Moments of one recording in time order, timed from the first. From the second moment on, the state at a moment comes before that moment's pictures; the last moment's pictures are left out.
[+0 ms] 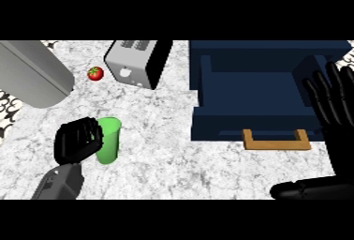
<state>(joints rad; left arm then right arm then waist) -0.28 0.17 0.16 -0.82 0.29 -0.29 -0.90 -0.09 -0.11 -0.06 -2.10 -0.17 0.11 0.19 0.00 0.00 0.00</state>
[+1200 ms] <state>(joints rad) -0.59 0.01 -0.01 -1.37 0.26 0.07 -0.27 -0.09 -0.11 -0.08 -2.09 -0.17 0.13 0.18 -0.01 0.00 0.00</state>
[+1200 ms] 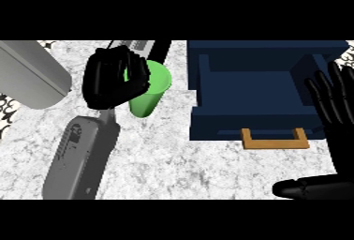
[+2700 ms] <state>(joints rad) -1.19 0.00 -0.22 -0.69 0.41 0.39 -0.29 -0.12 -0.11 -0.08 -2.04 -0.16 0.15 0.15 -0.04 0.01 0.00</state>
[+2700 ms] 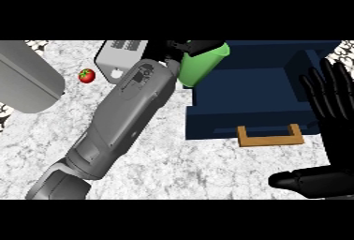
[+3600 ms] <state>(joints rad) -1.33 0.00 -0.49 -0.39 0.56 0.44 -0.33 -0.15 -0.11 -0.08 -2.00 -0.20 0.19 0.13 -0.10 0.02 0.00</state>
